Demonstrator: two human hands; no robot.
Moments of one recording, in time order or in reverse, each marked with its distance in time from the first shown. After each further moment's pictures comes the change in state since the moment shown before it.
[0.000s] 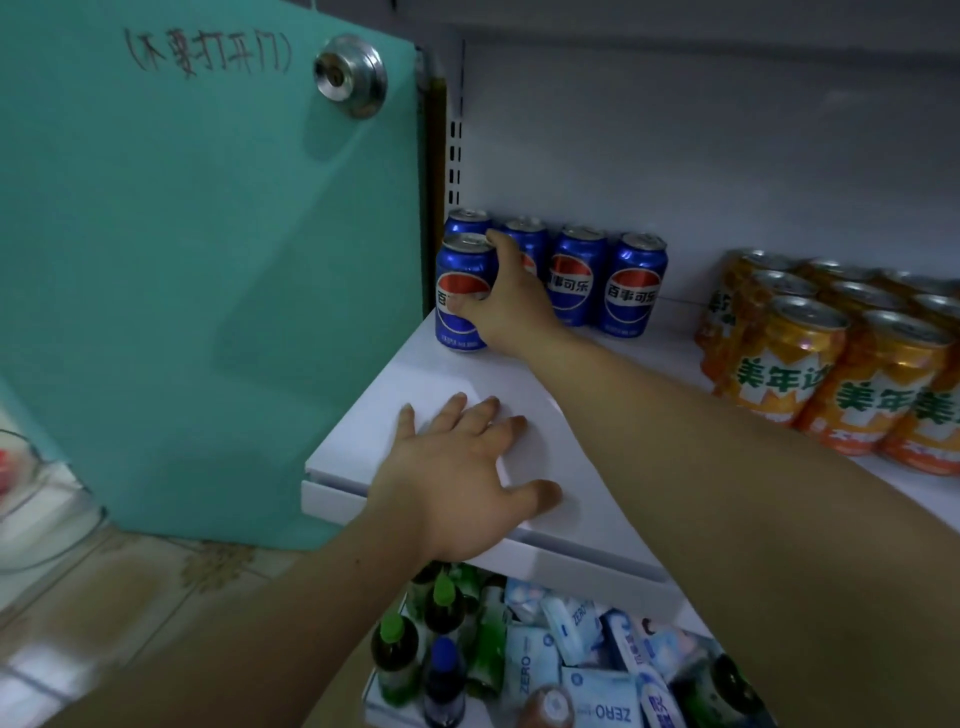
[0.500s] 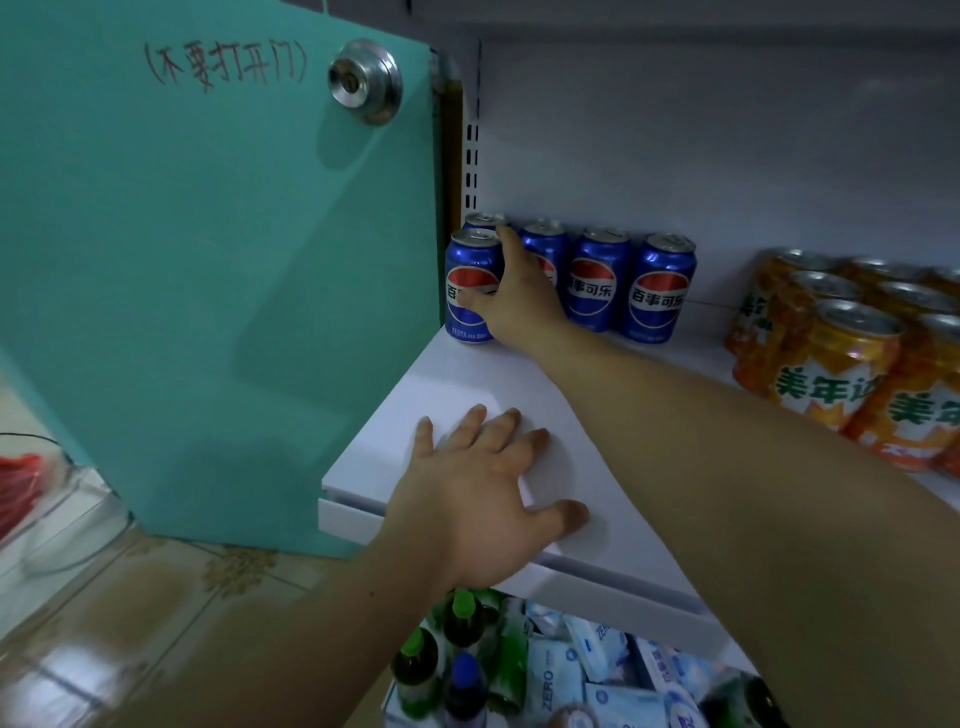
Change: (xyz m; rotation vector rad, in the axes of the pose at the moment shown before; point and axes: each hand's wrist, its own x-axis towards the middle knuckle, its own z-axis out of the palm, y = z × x) left_hand 0.000 -0.001 0.002 0.008 0.019 0.007; right_hand 0.034 0.010 0.015 -0.109 0.041 -0.047
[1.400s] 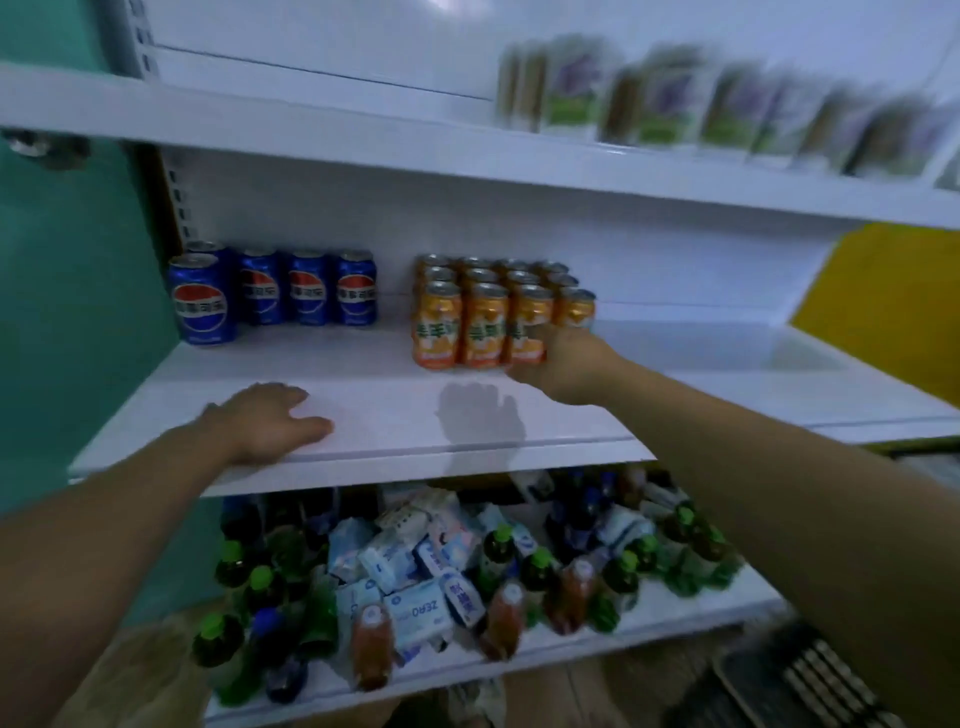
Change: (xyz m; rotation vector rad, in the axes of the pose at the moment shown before) left_hand -0.009 0.056 -0.038 -0.066 -0.182 0.018; right_hand -0.303 0.005 -0.279 -0.692 -0.082 0.411
